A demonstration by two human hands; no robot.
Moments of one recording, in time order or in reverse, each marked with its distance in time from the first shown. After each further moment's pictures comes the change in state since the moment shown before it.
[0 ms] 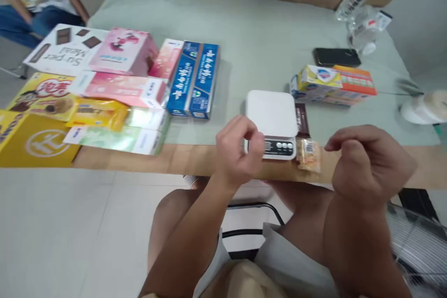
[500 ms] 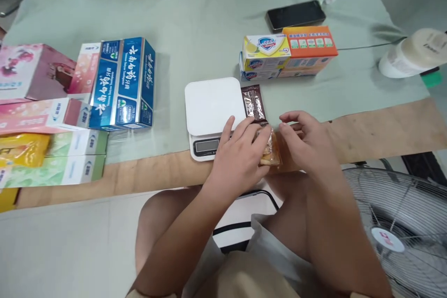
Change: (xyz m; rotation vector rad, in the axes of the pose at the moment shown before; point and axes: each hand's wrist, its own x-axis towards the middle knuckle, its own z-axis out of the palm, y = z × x) left_hand -0.013 0.021 0.101 0.657 -0.859 0.083; right_hand 0.007 0.091 -0.031 -0.072 -0.240 0.471
